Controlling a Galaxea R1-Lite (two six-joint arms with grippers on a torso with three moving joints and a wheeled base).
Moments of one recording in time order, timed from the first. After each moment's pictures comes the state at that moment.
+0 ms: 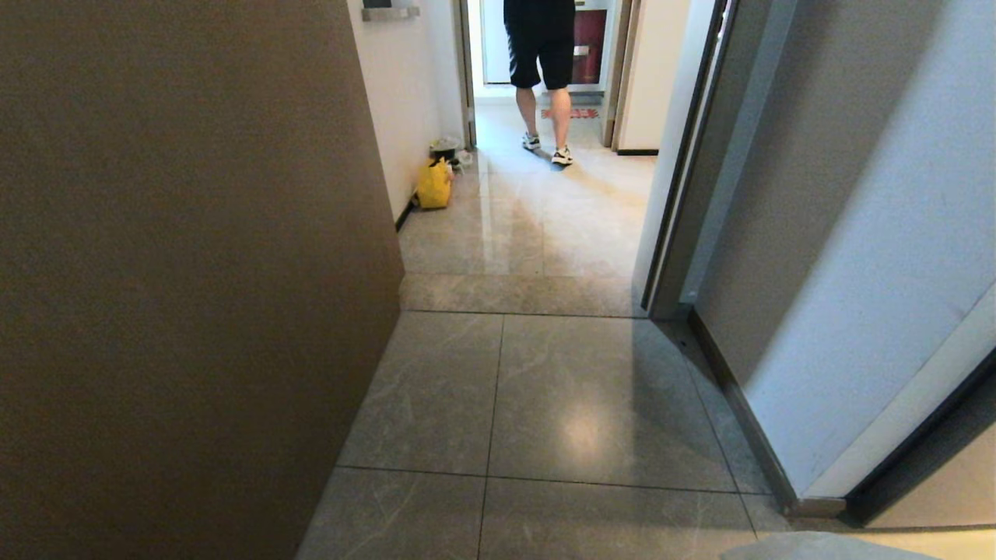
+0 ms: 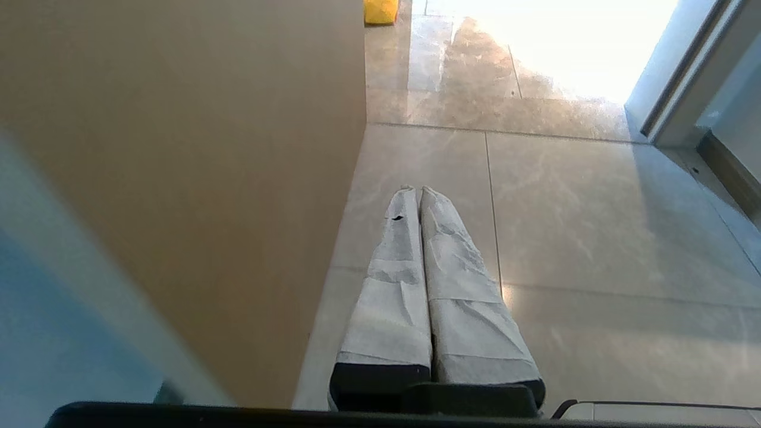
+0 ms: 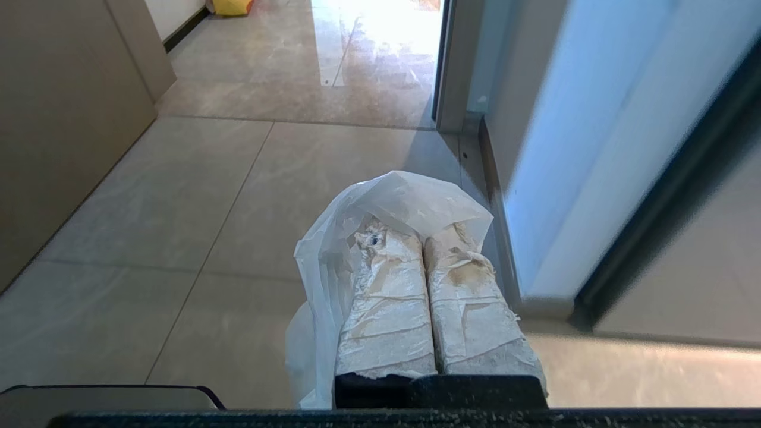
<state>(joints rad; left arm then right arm) 0.00 0.00 0.00 0.00 0.00 -0.01 -0.01 0.00 0.00 0.00 0.01 -0.05</state>
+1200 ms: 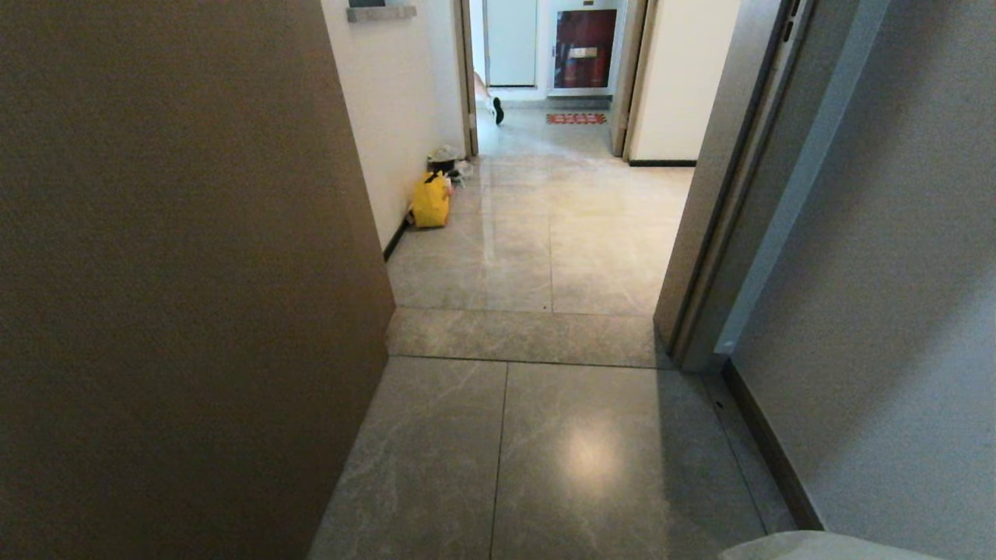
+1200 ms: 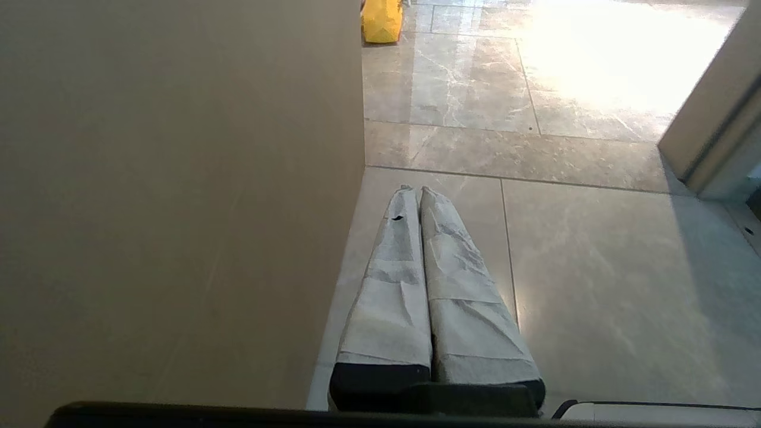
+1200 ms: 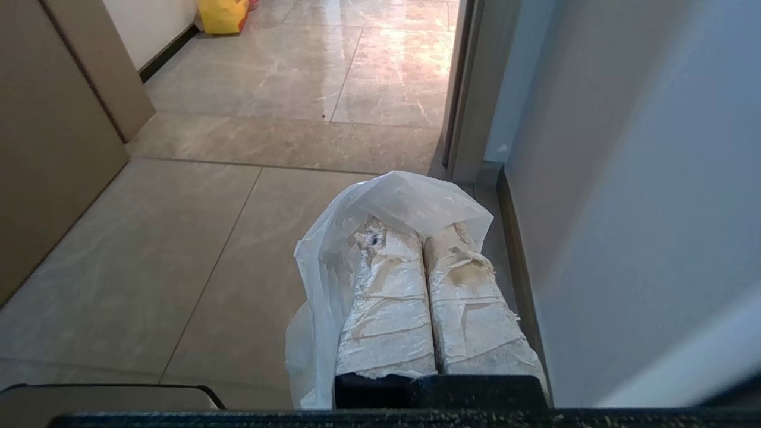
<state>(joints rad) 0.00 0.00 0.00 0.00 0.00 -0.01 -0.01 0.00 0.00 0.00 0.01 -0.05</state>
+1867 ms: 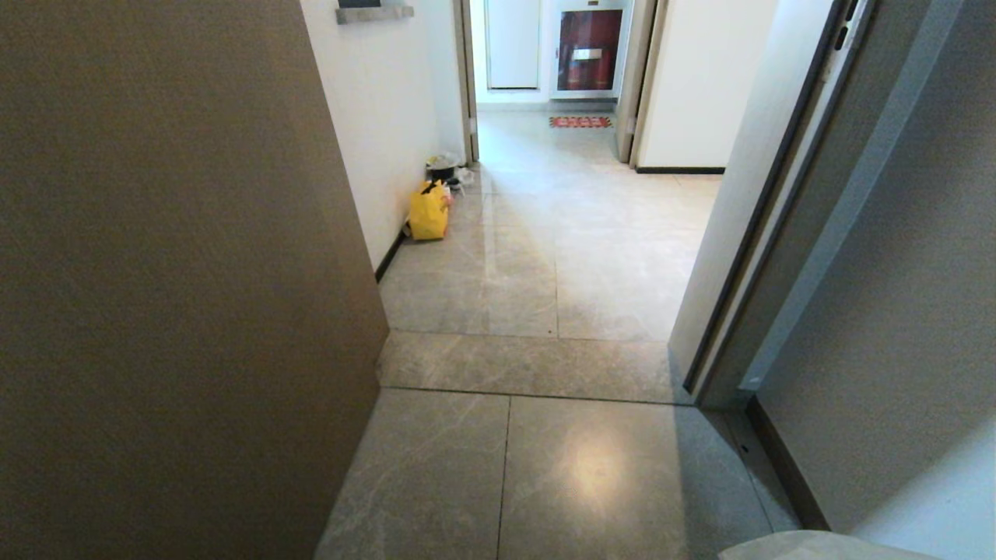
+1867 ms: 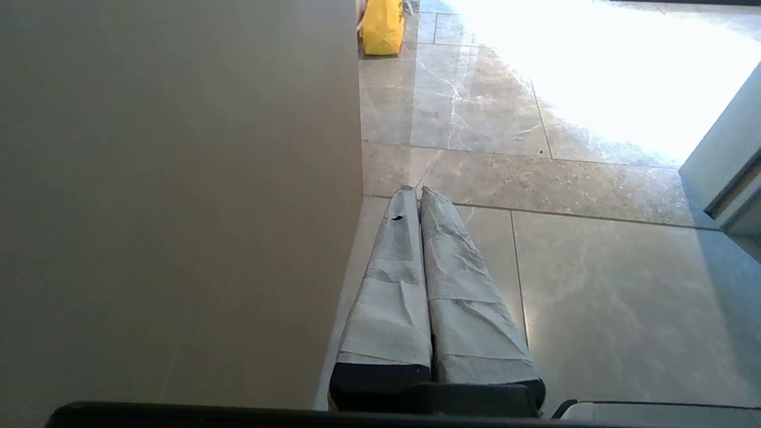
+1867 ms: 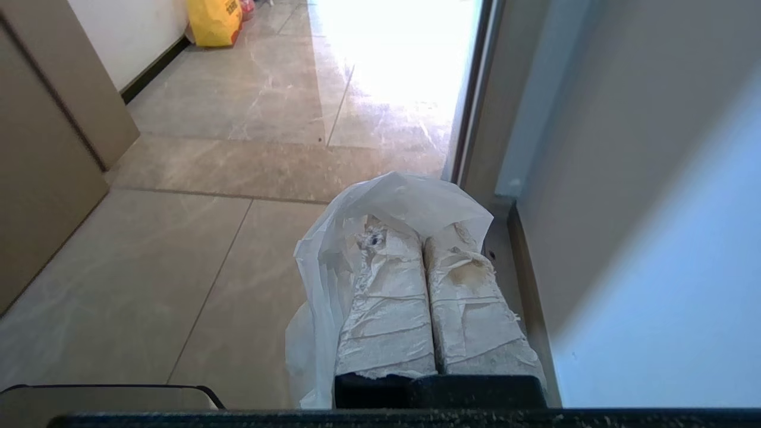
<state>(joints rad) 0.00 0.00 0.00 0.00 0.00 -0.01 -0.01 0.00 0.00 0.00 0.01 -0.05</state>
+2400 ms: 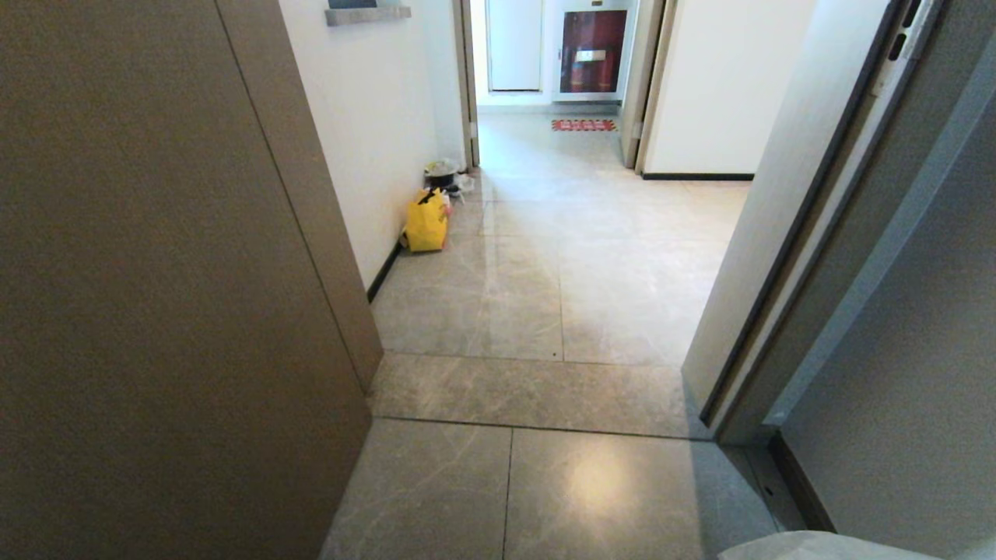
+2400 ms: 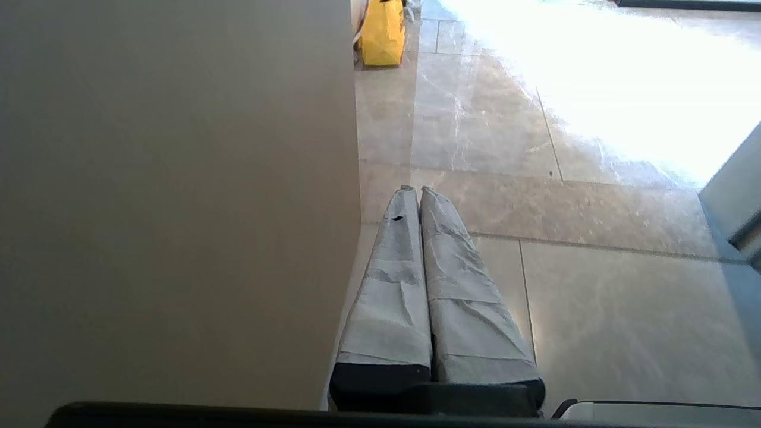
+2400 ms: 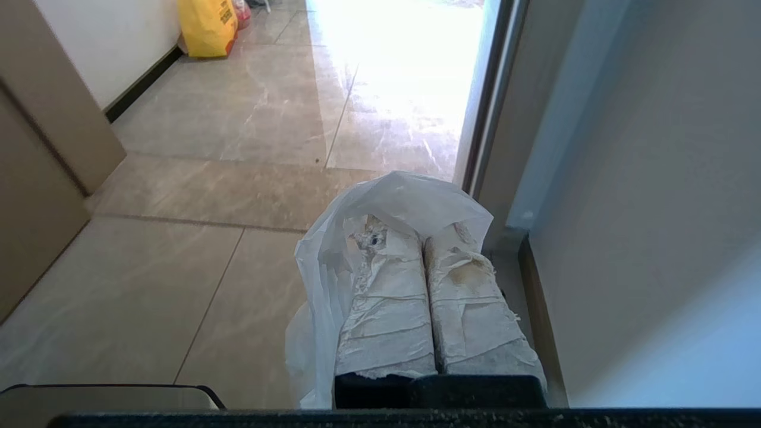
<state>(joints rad) 0.00 0.00 0.00 0.00 0.00 -0.01 -0.01 0.00 0.00 0.00 0.01 -0.05</state>
